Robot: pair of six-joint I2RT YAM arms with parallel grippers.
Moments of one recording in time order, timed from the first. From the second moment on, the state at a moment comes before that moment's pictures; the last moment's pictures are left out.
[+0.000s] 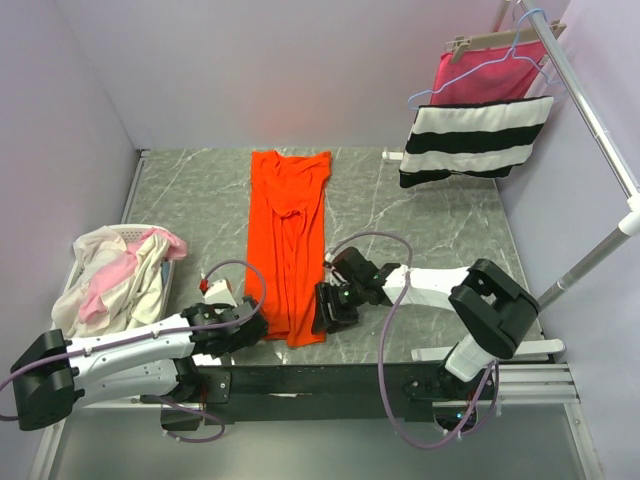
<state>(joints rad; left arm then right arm) -1.06 0.95 0.45 -0.82 -0.45 -1.47 0.82 1.58 0.72 -0.19 -0.48 0.72</state>
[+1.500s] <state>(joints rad) -1.07 0.92 0.40 -0.71 -0.45 -1.49 0.89 1.51 0.73 -0.40 -0.19 0.73</state>
